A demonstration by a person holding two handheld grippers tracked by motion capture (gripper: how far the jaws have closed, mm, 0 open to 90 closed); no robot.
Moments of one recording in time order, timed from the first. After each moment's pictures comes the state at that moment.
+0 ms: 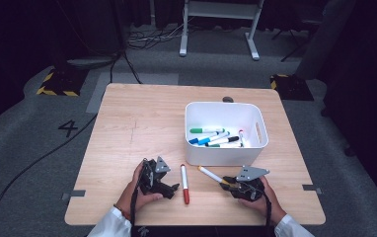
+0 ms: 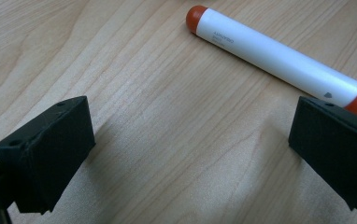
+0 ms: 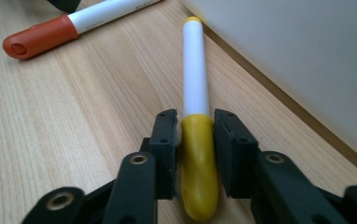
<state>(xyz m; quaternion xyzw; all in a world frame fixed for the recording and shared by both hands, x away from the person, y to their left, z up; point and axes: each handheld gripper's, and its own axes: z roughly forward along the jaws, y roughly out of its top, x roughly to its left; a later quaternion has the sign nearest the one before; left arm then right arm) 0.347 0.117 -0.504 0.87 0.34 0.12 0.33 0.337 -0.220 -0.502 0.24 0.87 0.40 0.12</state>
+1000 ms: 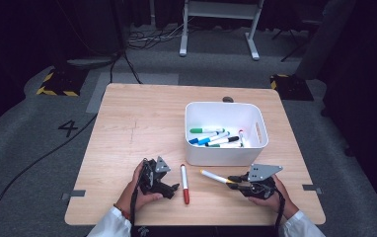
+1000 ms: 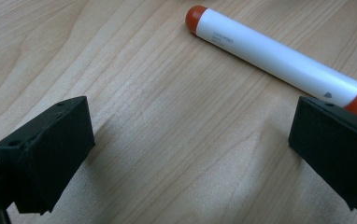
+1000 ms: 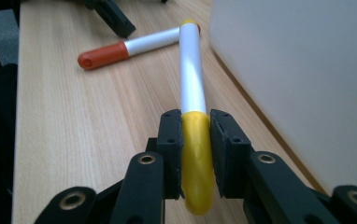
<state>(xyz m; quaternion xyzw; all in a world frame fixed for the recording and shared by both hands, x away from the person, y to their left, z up) 0.347 0.117 -0.504 0.87 0.34 0.12 0.33 0.335 -0.242 -0.467 0.15 0.88 0.43 0.10</state>
